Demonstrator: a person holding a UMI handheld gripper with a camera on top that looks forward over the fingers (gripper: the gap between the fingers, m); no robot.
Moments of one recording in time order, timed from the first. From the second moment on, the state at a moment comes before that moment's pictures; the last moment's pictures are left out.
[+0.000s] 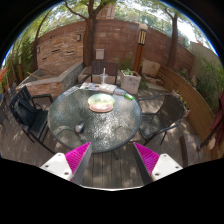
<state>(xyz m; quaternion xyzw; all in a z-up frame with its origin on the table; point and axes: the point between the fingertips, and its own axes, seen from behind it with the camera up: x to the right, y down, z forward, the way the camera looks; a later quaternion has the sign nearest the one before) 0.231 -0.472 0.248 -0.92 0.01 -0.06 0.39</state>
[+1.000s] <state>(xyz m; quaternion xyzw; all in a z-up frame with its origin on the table) 0.069 -0.255 0.006 -0.92 0.03 -0.02 0.38</state>
